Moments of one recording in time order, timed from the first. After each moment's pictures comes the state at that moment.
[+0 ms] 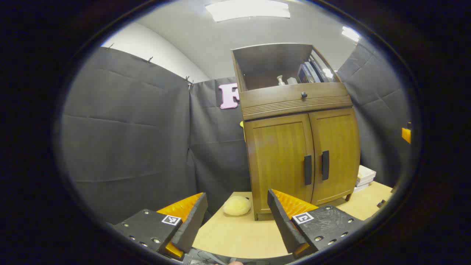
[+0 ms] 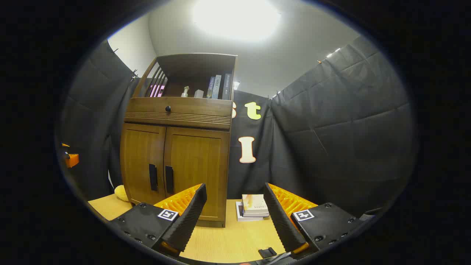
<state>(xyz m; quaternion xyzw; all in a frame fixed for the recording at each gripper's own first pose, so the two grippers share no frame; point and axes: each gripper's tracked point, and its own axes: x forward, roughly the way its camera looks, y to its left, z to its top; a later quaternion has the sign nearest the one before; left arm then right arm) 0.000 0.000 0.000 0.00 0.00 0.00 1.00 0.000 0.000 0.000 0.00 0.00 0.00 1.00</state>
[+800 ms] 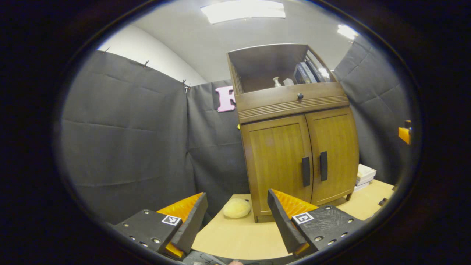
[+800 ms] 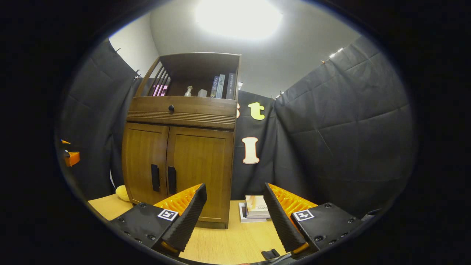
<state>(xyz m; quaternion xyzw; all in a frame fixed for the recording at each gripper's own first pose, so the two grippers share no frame) 0.000 -0.002 0.006 0.01 -0.01 -0.01 1.00 0.015 0.016 -0.001 0.00 0.00 0.02 1.00</state>
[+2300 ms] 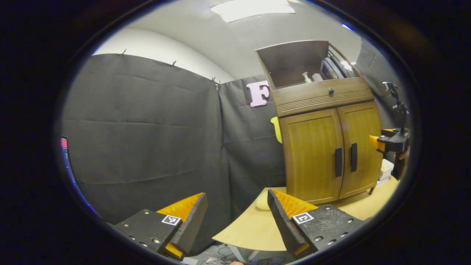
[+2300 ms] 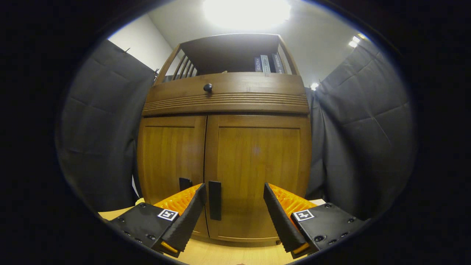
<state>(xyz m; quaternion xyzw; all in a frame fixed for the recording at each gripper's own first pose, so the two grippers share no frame) -0.053 0.085 -0.004 0.02 0.02 0.12 0.99 0.180 0.201 -0.029 0.03 0.01 0.14 0.99</state>
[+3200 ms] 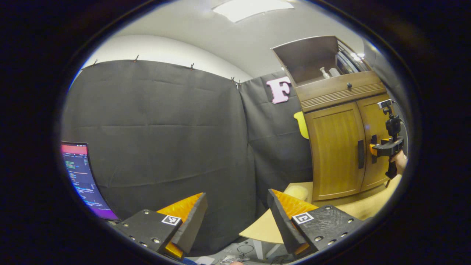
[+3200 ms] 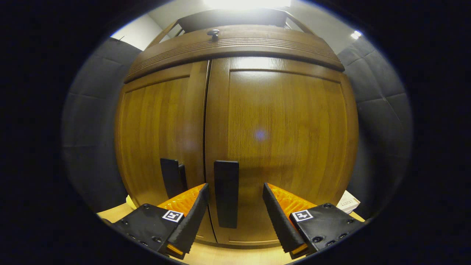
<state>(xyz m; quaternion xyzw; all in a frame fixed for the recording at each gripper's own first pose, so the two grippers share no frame) -0.103 0.136 -0.005 0.05 0.03 0.22 0.97 0.273 0.273 -0.111 0.04 0.09 0.13 0.99</state>
